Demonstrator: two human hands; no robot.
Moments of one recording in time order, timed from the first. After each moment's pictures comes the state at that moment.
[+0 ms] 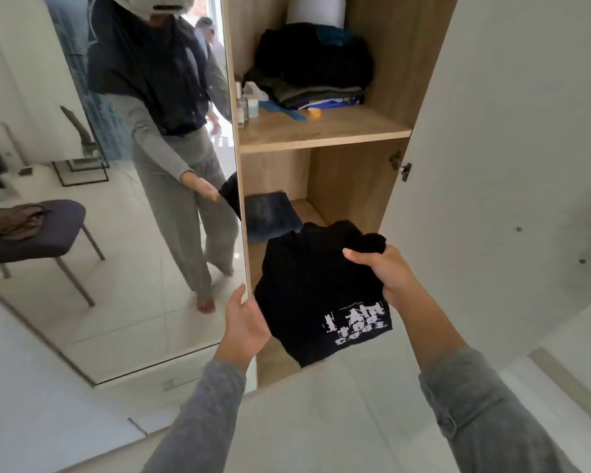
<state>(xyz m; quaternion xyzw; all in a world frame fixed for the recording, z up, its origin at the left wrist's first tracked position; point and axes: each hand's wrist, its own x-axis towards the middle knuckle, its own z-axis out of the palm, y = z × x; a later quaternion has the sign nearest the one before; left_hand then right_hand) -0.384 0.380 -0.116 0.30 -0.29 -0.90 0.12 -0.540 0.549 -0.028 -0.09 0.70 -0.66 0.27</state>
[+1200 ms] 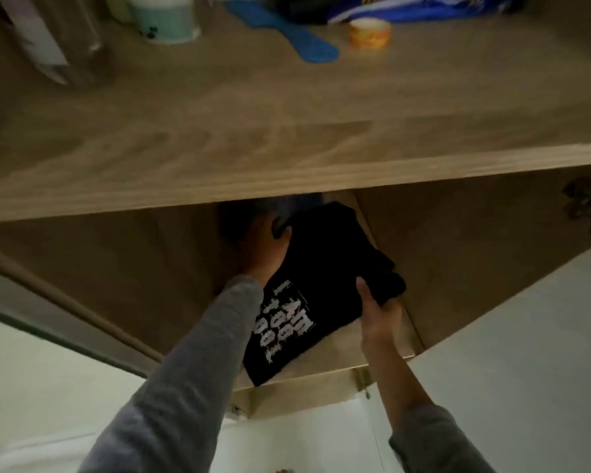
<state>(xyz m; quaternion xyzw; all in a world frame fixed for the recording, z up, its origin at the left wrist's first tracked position) -0.762 0.159 -0.220 0.42 -0.79 -0.41 0.21 -0.812 0.355 -0.233 0.04 0.69 -0.69 0.20</state>
